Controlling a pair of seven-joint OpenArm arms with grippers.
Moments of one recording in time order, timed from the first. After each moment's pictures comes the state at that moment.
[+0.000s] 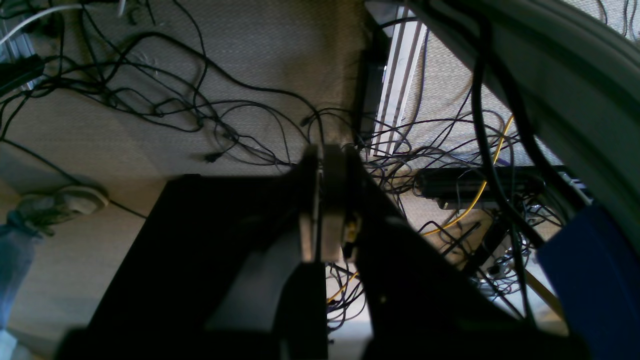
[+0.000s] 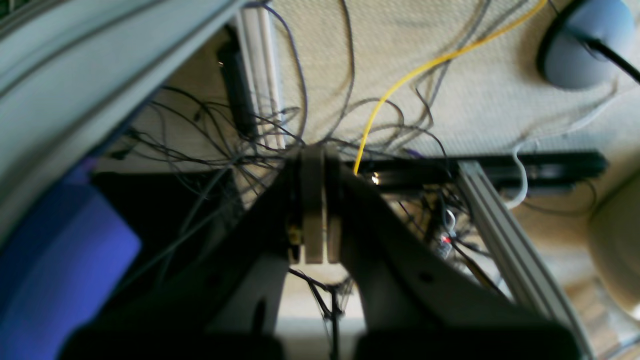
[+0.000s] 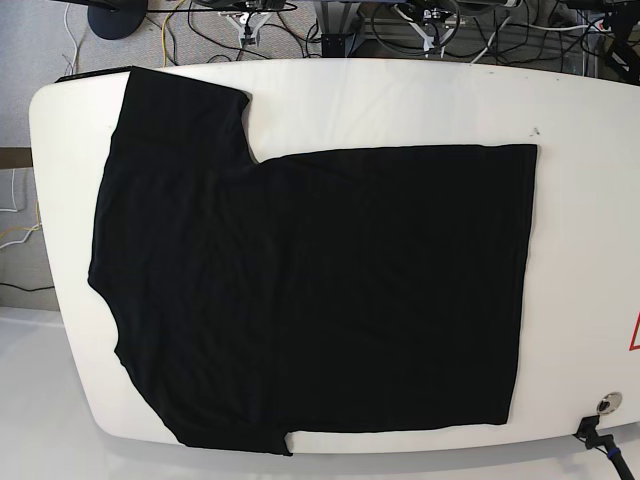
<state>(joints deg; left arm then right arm) 0.8 -2.2 -2.6 1.9 0.3 -4.2 3.1 -2.7 -0.2 1.2 0.9 1.0 2.0 -1.5</state>
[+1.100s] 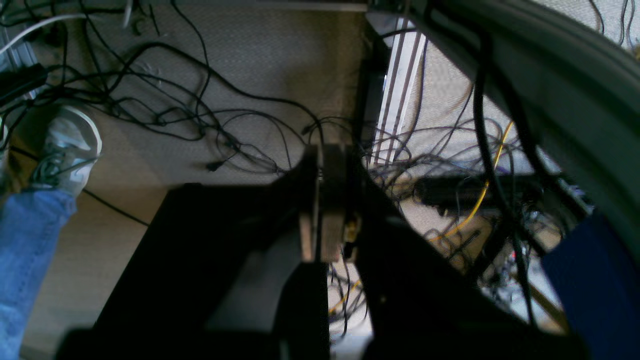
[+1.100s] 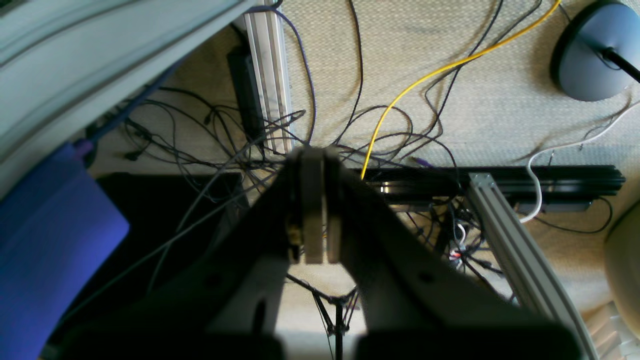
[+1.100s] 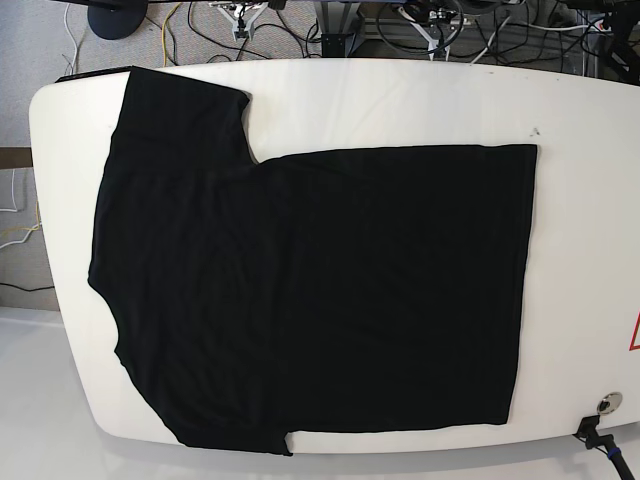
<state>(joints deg) 1.0 -3.0 -2.0 3.4 -0.6 -4.5 2.5 -5.1 1.5 1.2 3.2 1.0 5.9 0.1</state>
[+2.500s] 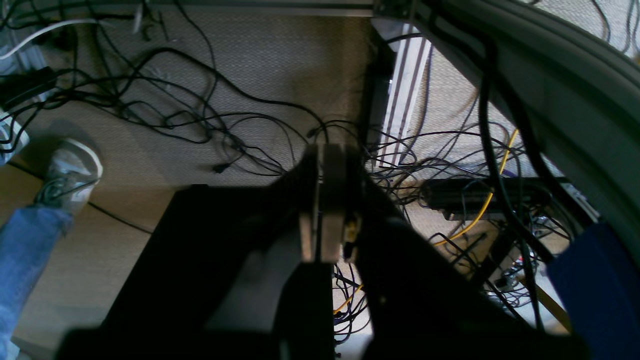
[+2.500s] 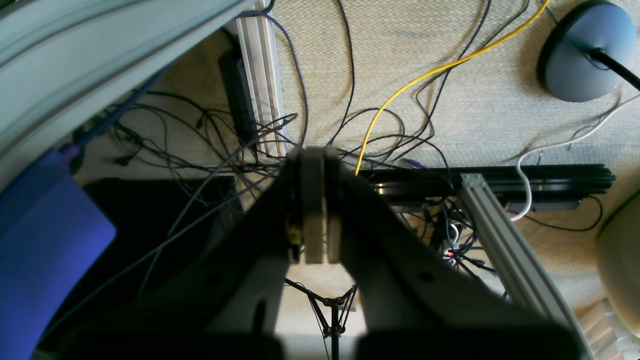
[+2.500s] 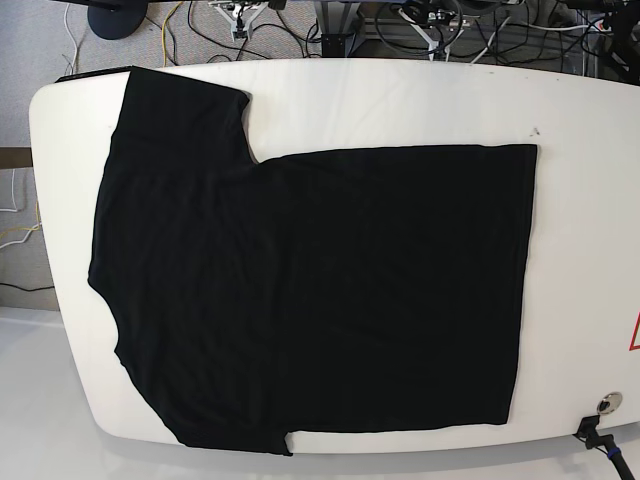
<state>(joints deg) 0.9 -3.0 -1.7 3.7 -0.3 -3.2 3.0 -5.7 1.6 1.3 4.3 0.8 4.5 0.3</state>
